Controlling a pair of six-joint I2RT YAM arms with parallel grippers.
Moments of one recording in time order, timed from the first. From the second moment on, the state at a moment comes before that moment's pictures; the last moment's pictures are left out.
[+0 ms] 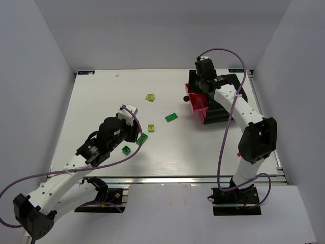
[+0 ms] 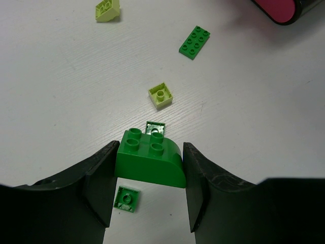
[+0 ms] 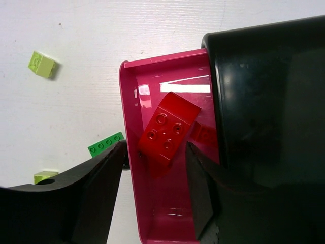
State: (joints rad) left arm -0.66 0.82 0.73 -0.32 -0.16 -0.07; right arm 0.44 1.79 1.67 -0.61 0.18 0.30
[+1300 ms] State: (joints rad) left arm -0.66 0.82 0.73 -0.32 -0.16 -0.07; right arm 0.44 1.83 1.61 -0.51 0.28 0.34
